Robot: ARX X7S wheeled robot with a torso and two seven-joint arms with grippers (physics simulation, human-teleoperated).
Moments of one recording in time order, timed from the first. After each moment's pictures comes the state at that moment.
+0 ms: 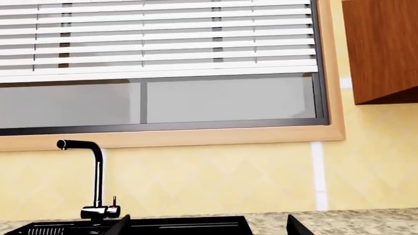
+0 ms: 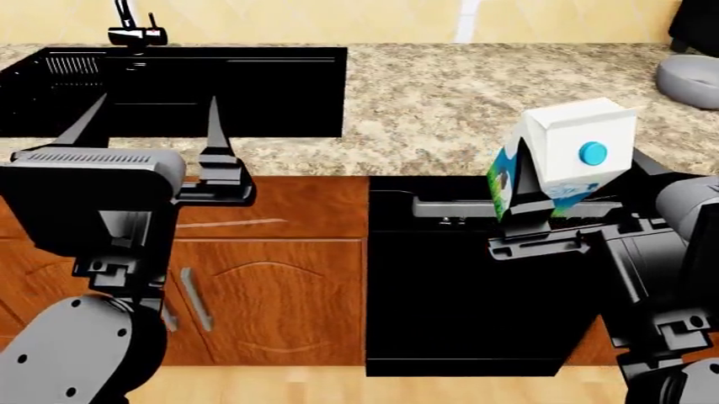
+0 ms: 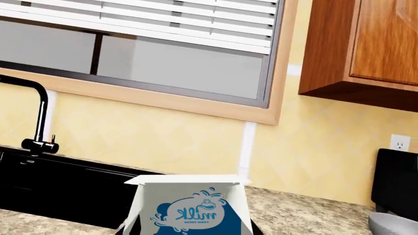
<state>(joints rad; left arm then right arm) -0.51 -0.49 0.23 0.62 -0.51 -0.47 -0.49 0.59 0.99 -0.42 -0.86 1.00 0.44 0.85</state>
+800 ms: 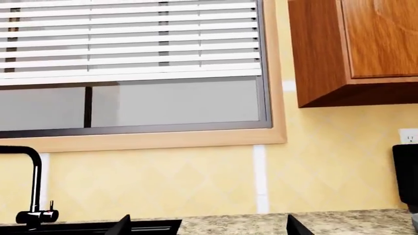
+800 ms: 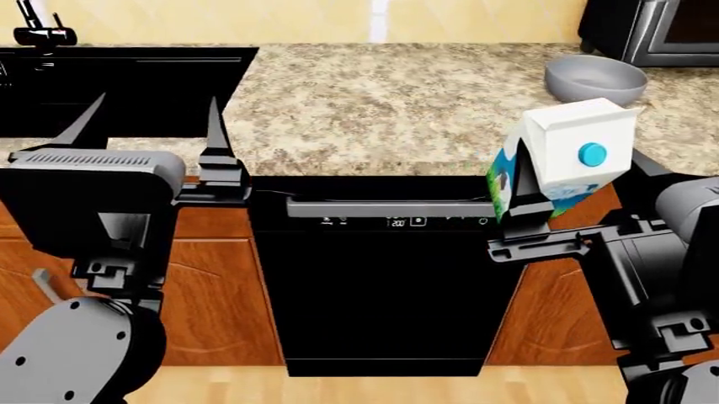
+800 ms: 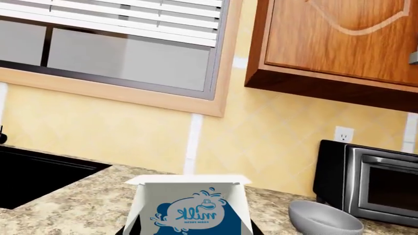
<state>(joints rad) -0.51 -0.50 0.24 0.63 -0.51 -0.47 -0.50 0.59 0.99 -0.43 -0.87 1.00 0.44 0.86</state>
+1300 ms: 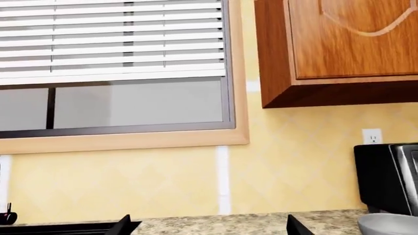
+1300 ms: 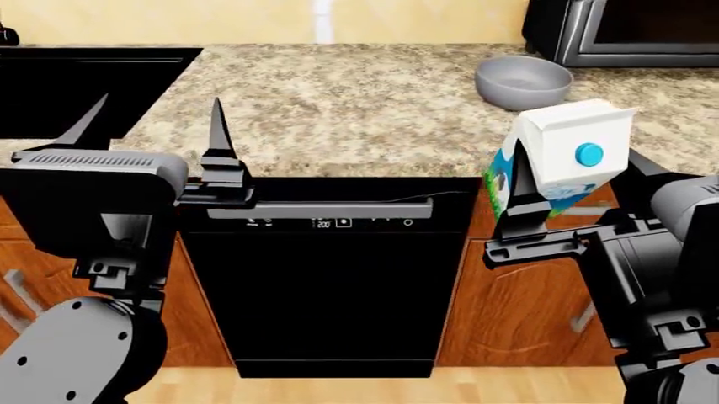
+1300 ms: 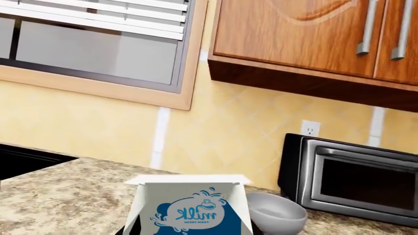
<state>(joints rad) -0.51 -0.50 0.24 0.63 -0.51 -0.47 -0.50 0.60 0.99 -0.44 -0.87 1.00 0.45 0.85</state>
